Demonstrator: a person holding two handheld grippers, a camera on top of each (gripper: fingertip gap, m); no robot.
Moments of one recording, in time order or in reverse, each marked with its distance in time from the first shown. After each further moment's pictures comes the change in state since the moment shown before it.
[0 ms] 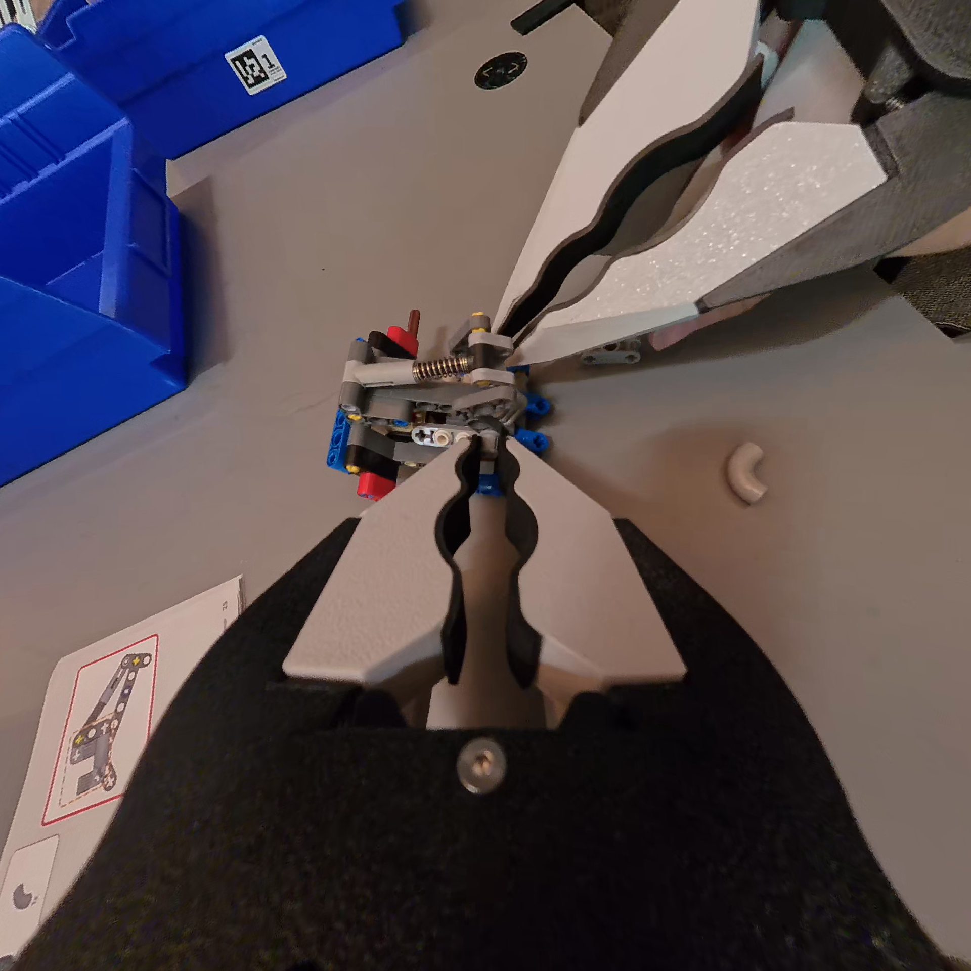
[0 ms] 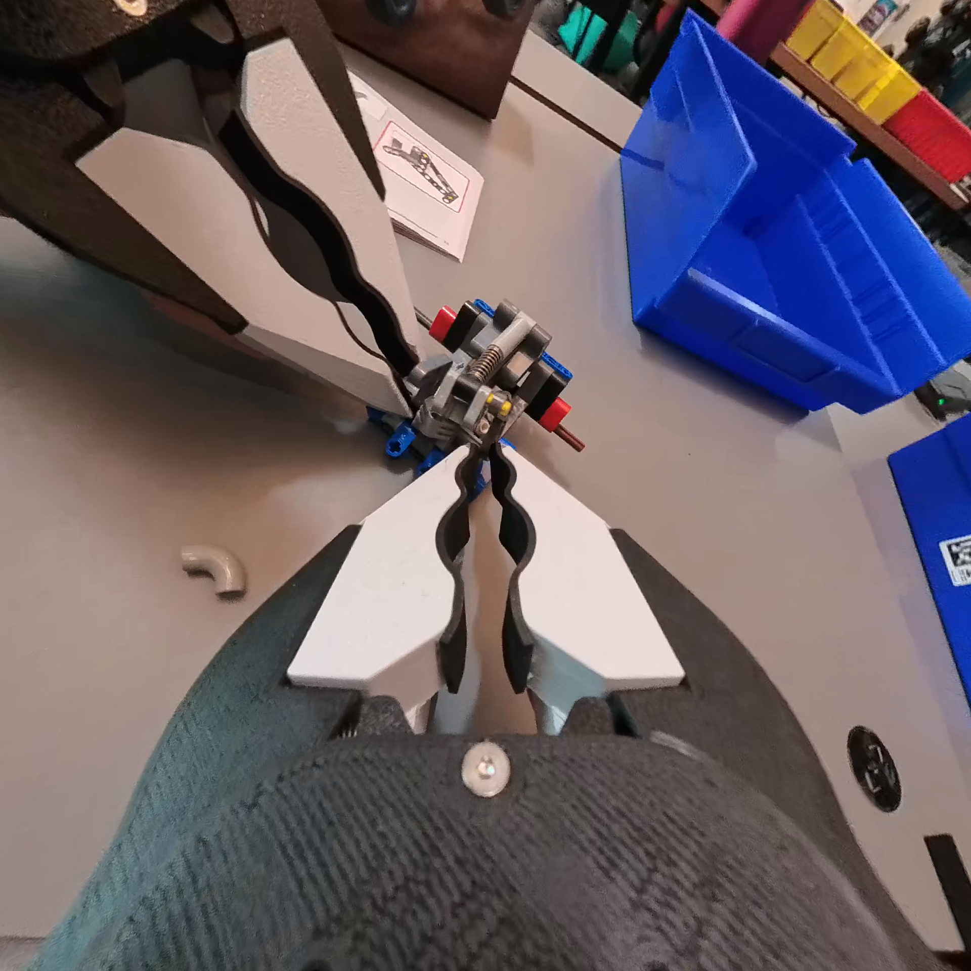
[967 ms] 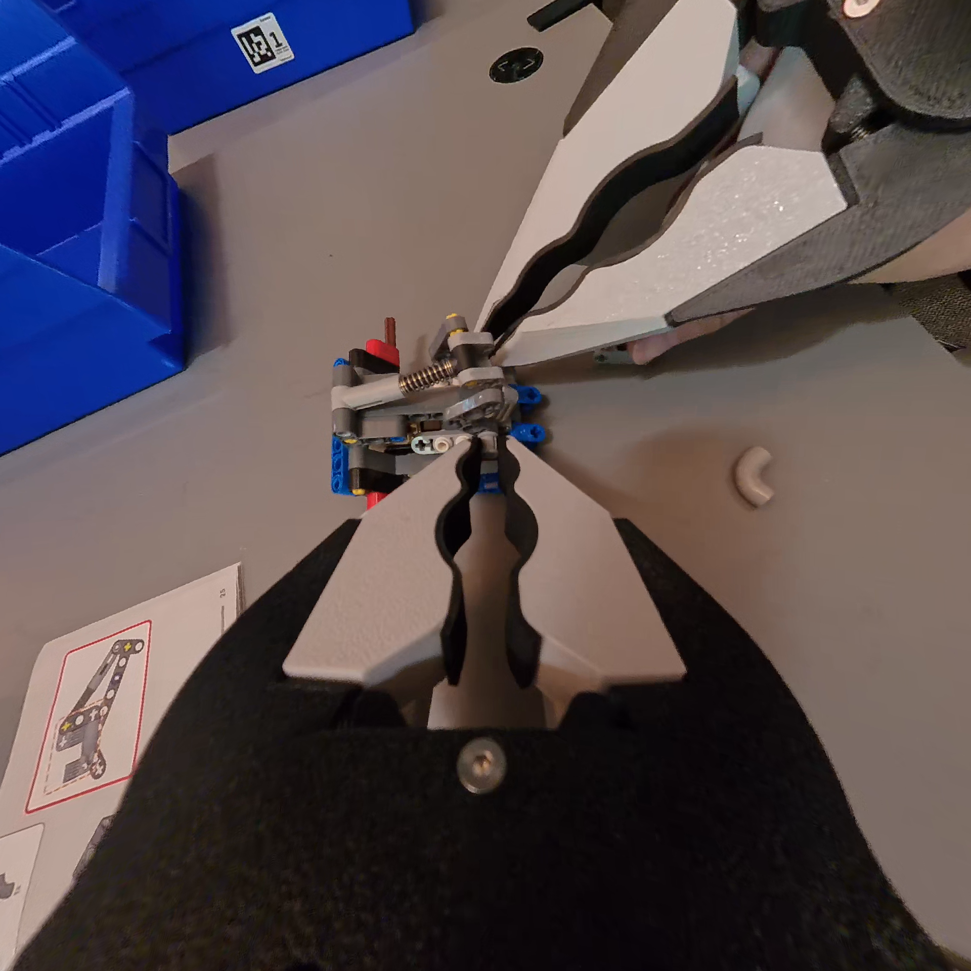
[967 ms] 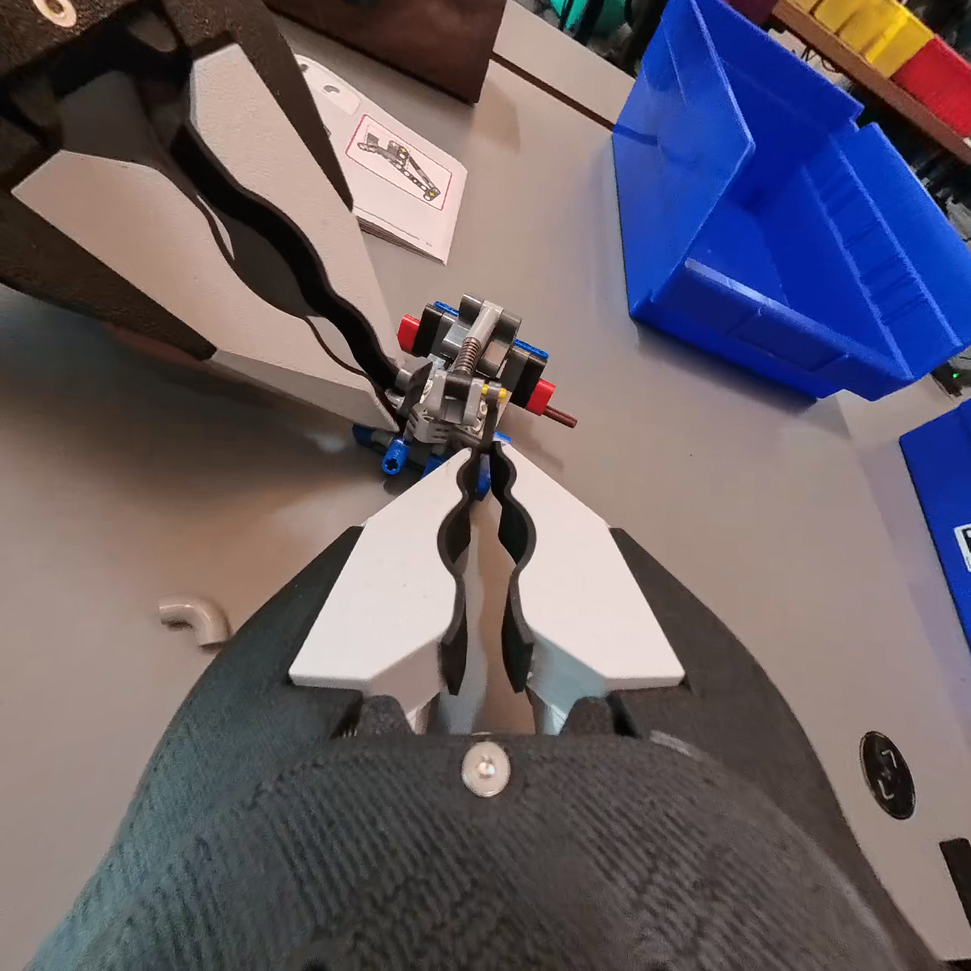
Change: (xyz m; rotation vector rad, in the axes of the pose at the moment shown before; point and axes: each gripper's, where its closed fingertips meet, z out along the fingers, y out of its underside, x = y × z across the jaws) left arm -0.004 0.002 -0.001 -0.005 0.006 -0.047; right arm 0.004 -0.003 0.012 -0.036 0.010 0.042
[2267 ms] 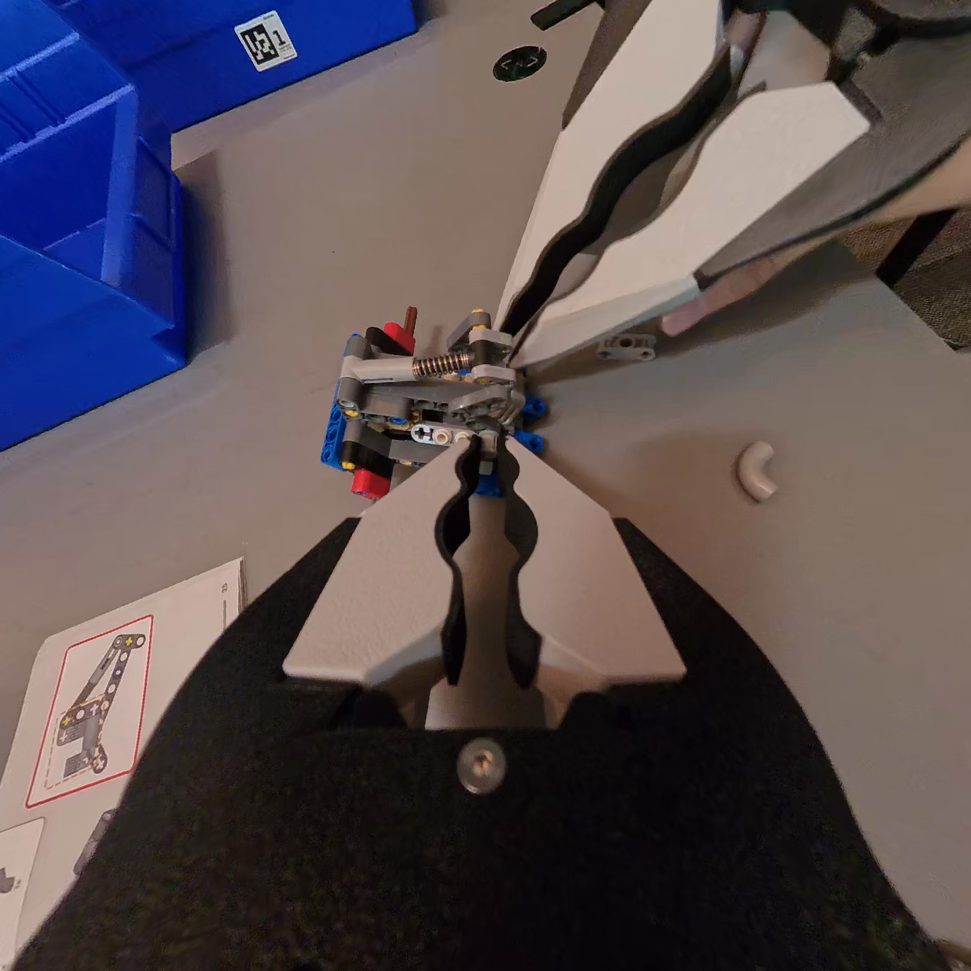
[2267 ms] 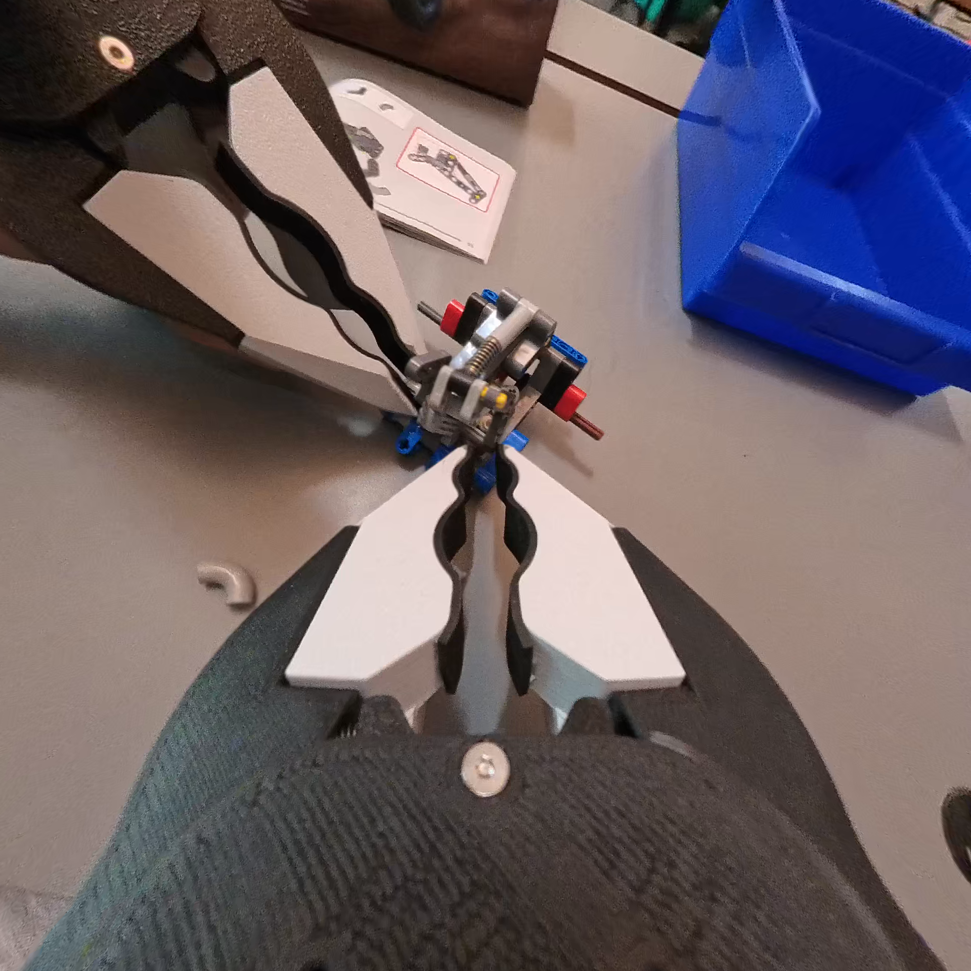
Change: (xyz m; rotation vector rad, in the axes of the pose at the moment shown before) left arm -0.002 0.002 -0.001 0.002 0.000 -0.004; right arm -0.006 0.002 -0.004 0.016 -0.160 0.061
